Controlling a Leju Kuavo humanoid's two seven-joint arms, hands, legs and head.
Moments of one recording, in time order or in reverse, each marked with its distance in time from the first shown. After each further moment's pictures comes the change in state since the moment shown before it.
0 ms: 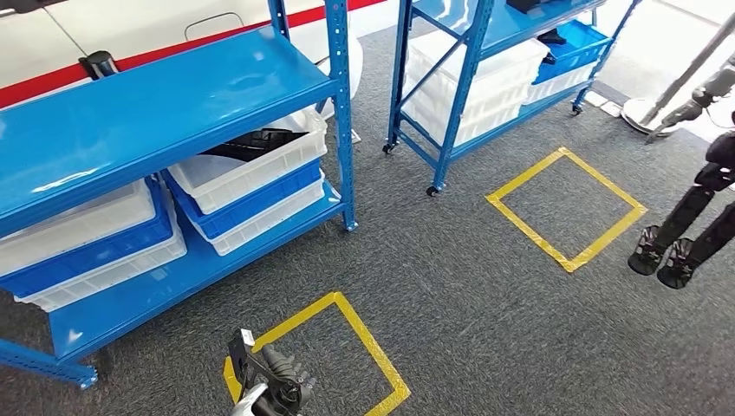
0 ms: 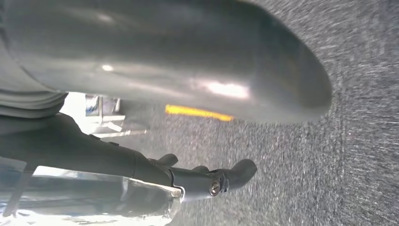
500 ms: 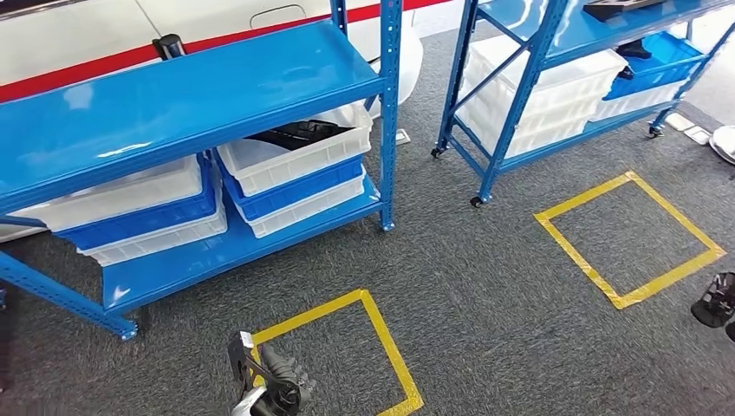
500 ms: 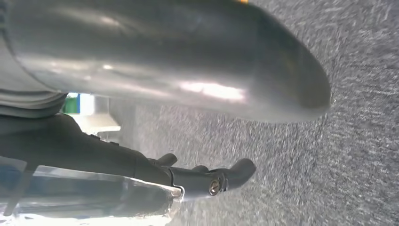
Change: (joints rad) left arm 0.007 0.004 0.001 -0.001 0.000 -0.008 0.007; right arm 0.002 0.000 0.000 0.003 0.000 0.001 0.003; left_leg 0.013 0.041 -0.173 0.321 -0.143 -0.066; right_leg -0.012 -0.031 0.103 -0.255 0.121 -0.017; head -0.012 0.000
